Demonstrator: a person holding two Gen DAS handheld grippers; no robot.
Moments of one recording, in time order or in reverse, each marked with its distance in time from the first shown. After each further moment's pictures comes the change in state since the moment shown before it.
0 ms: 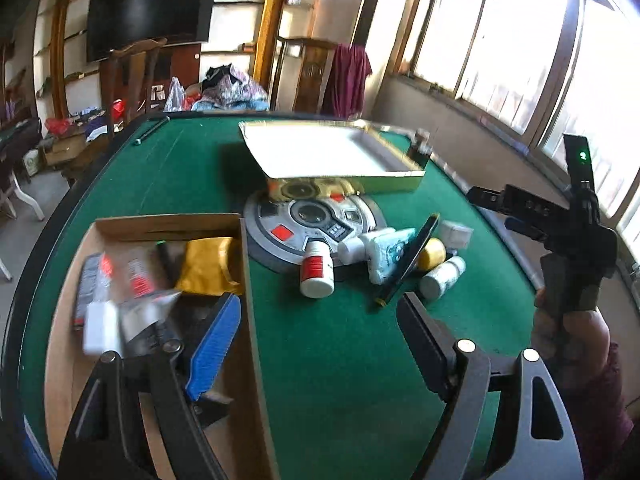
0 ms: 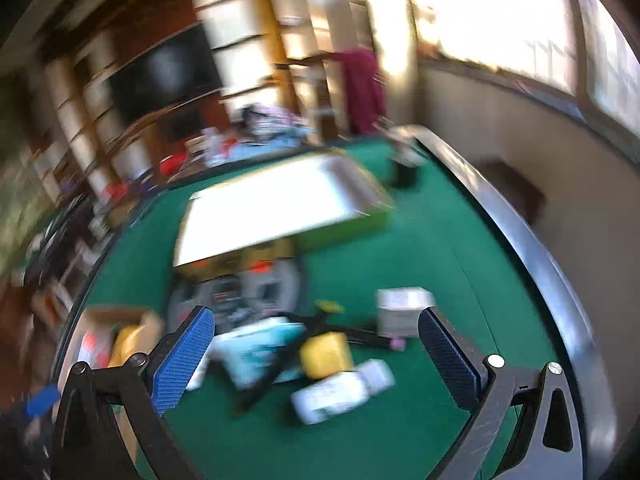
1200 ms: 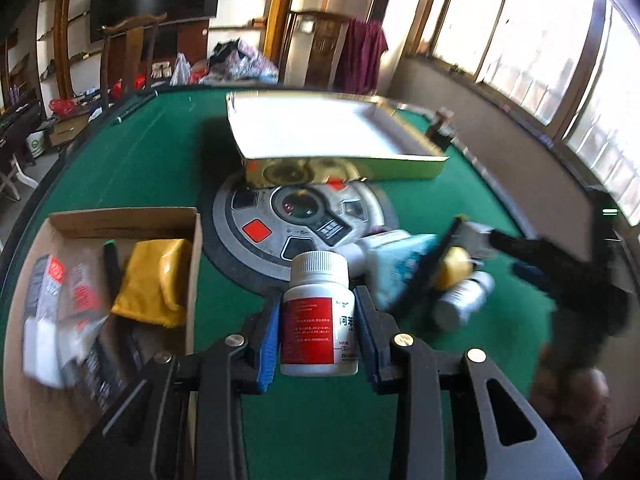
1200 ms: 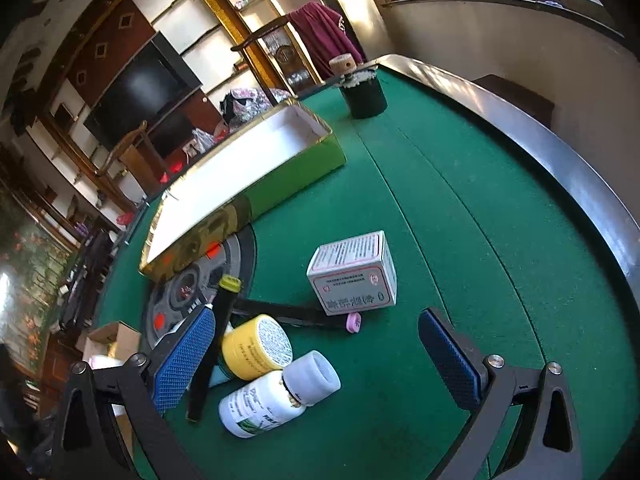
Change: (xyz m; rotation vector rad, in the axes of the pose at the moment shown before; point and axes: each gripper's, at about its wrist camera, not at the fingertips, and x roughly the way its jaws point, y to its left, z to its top) left arm 0.057 -0.015 0.011 -0.053 0.044 0.021; right arm 0.060 -0.056 -0.027 0.132 0.102 0.090
